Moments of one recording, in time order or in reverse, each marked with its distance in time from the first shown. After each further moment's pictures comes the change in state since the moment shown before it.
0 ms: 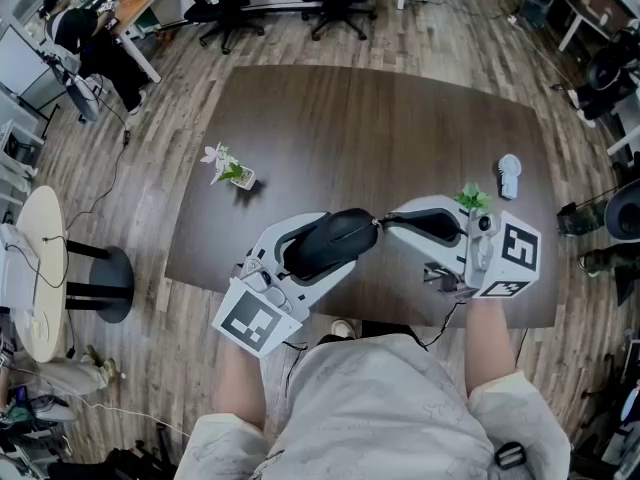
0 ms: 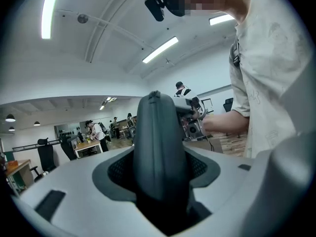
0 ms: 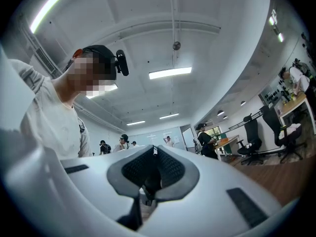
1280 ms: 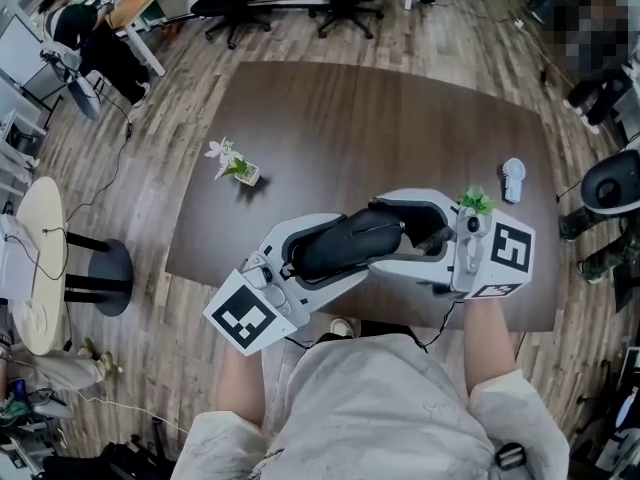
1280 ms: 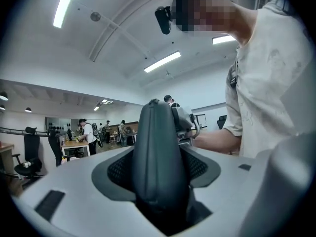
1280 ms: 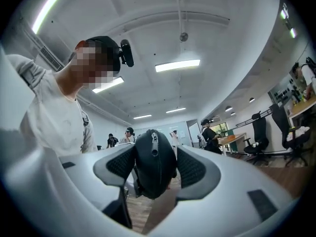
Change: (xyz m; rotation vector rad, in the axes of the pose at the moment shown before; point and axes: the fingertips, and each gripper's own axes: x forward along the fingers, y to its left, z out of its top) left arm -0.003 -0.006 0.022 -0.116 -0.141 -0.089; right arm 0.026 0.007 -0.012 -0.032 0.066 0.078
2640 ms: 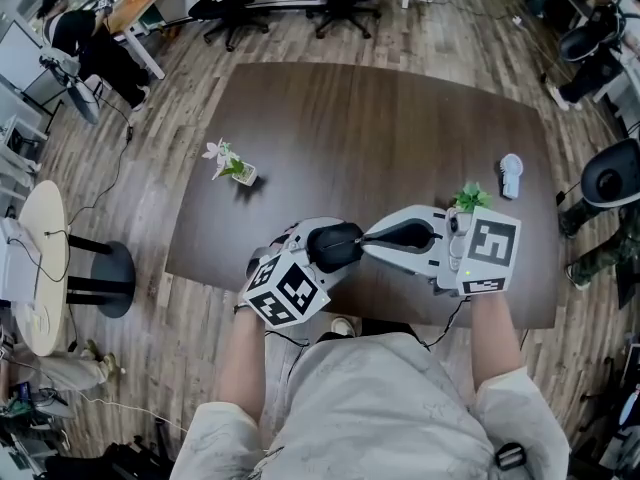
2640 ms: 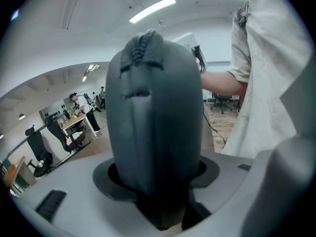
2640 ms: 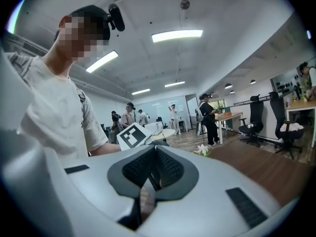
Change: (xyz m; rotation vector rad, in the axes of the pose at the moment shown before) left arm 0.034 -0.011 -0.129 0.076 0.521 -0.058; right arm -0.015 0.002 -0.058 0.032 0.337 0.000
